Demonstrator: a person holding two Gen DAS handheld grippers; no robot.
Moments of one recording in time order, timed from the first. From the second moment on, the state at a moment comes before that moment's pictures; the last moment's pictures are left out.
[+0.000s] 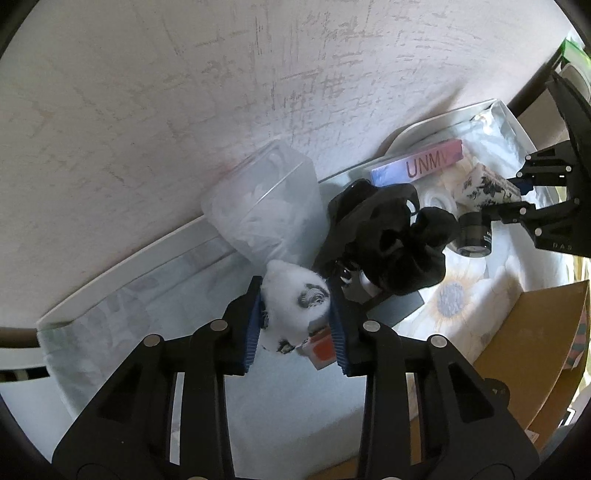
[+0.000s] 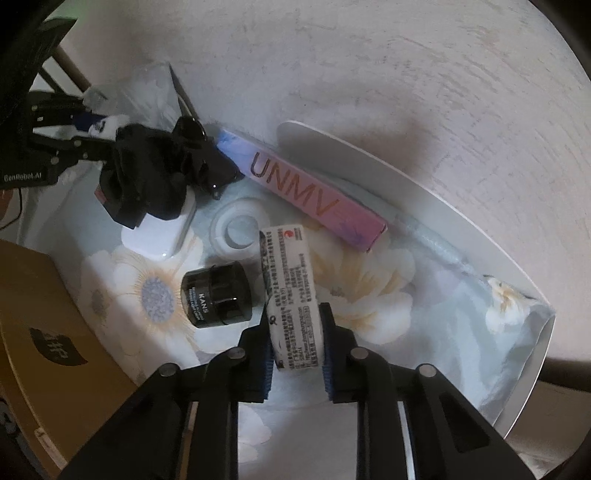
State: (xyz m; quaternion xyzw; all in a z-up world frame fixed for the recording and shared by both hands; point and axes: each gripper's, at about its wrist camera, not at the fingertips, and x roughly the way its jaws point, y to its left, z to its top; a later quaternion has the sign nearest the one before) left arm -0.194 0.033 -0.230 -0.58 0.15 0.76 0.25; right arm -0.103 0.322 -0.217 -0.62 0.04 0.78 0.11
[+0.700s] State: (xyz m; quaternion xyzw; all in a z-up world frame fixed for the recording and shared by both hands) left arm -0.148 0.019 -0.138 -0.53 0.13 0.81 0.23; right arm -0.076 0.295 -0.123 -0.55 0.07 0.83 0.10
